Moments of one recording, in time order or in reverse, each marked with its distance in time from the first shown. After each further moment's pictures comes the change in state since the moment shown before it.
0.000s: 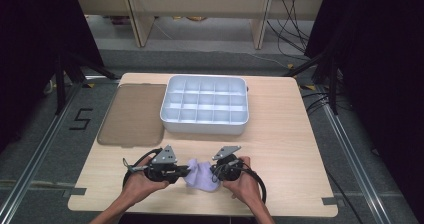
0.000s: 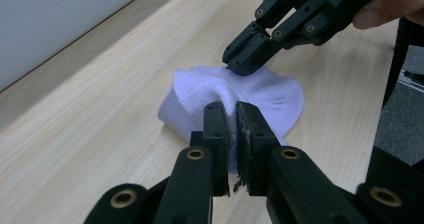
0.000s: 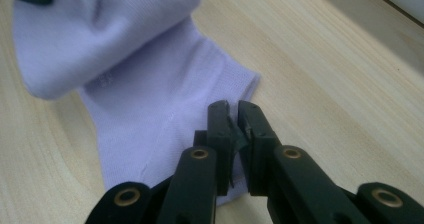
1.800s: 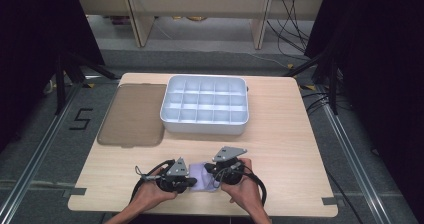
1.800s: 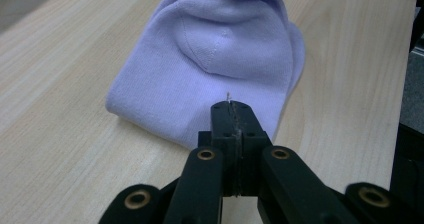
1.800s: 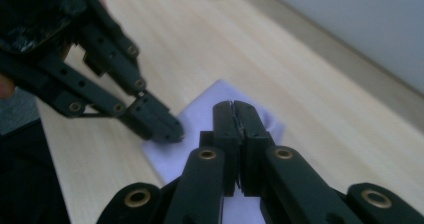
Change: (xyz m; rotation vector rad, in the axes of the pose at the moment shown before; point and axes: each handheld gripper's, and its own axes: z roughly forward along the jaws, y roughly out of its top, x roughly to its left) left arm -0.013 -0.024 0.035 0.087 -0.022 0.074; right arm 0.023 0.012 -0.033 -0.144 0.047 0.004
